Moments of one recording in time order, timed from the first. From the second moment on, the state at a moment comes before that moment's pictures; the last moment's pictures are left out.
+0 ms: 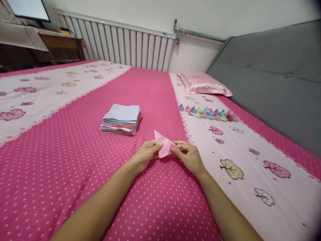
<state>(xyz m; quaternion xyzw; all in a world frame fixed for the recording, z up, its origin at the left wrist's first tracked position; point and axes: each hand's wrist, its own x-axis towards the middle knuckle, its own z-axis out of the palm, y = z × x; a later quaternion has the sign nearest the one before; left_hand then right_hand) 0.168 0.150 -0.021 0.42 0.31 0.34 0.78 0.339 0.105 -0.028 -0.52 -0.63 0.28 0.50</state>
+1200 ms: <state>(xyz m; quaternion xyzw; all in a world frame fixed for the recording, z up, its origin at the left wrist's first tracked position) 0.169 0.147 -0.023 0.46 0.37 0.33 0.74 0.323 0.103 -0.030 -0.53 -0.43 0.32 0.66</state>
